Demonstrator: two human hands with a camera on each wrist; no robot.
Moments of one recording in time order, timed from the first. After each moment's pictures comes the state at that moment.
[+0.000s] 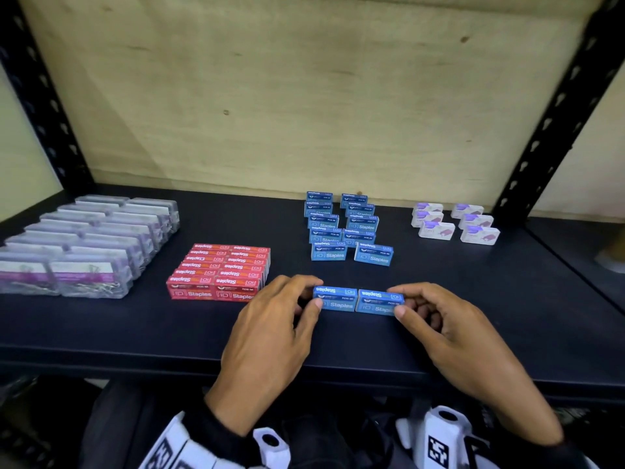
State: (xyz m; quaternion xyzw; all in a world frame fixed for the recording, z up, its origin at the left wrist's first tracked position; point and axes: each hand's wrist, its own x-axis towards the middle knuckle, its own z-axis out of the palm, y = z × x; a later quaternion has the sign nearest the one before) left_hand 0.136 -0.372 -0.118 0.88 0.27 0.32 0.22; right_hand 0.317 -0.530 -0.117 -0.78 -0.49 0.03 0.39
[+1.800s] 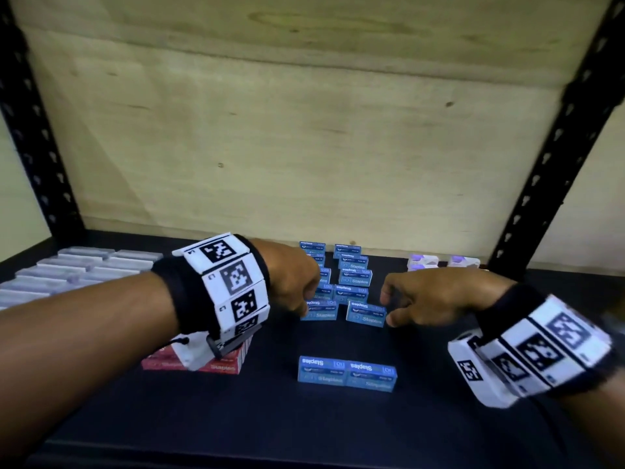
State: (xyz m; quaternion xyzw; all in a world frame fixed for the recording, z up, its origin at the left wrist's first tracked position) left_hand 0.236 -0.287 0.003 0.97 0.17 -0.19 -0.01; right_hand 0.386 -0.437 -0.005 -0.84 -0.50 0.16 -0.11
